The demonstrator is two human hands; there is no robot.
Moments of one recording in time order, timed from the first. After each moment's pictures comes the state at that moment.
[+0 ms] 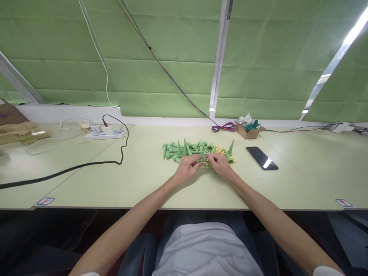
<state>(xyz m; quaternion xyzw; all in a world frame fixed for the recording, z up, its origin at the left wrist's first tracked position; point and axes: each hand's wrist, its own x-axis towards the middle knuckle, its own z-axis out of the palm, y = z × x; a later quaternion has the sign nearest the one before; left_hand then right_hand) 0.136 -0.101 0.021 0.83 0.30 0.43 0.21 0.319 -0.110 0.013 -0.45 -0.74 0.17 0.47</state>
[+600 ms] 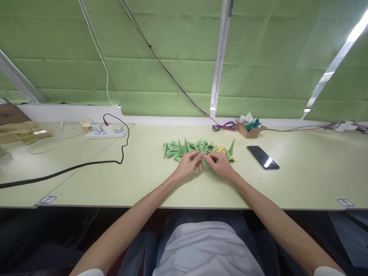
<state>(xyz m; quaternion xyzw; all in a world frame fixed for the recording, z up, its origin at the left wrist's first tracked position) 0.142 -0.098 0.029 0.72 0.28 0.40 0.50 0.319 -0.110 0.008 -0.43 -0.75 0.13 0.48</state>
